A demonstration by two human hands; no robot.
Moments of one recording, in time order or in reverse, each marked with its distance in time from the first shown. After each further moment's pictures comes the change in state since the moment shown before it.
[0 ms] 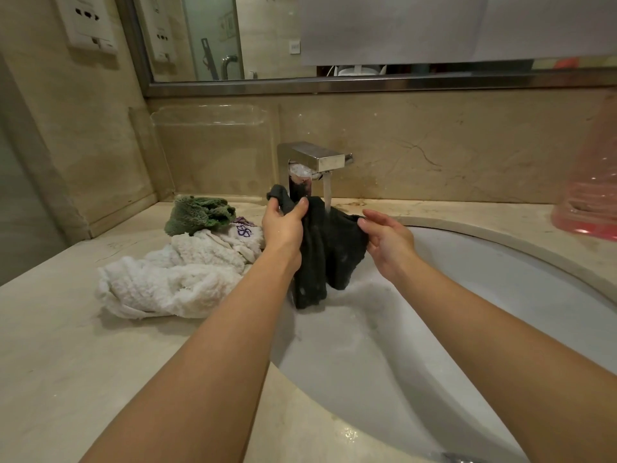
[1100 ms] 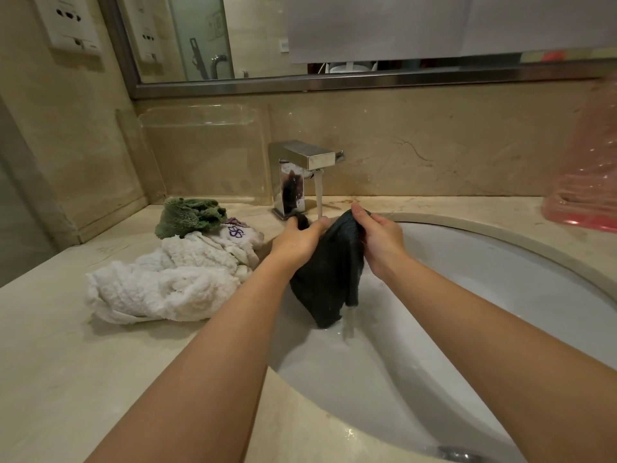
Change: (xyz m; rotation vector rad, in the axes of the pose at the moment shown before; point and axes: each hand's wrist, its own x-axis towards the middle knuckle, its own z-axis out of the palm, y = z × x) left_hand -0.004 -0.013 -0.004 0.861 -0.235 -0.071; right_hand 0.007 0.006 0.002 -0.066 0.004 -0.028
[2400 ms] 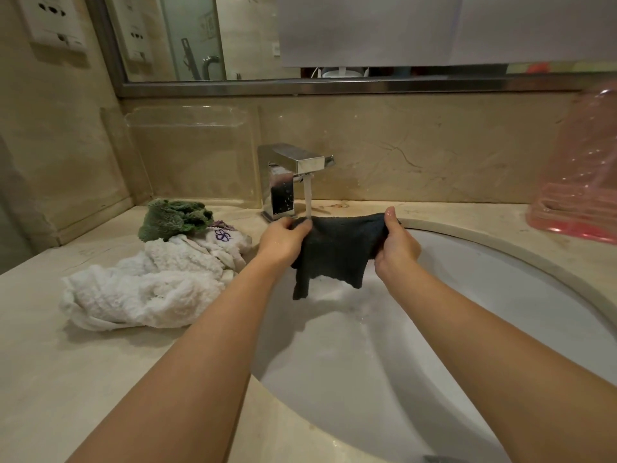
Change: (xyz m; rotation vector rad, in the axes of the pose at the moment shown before) left_hand -0.008 0.006 -0.001 -0.153 0.019 0.145; right_hand 0.003 -0.011 -0.023 0.325 0.334 0.104
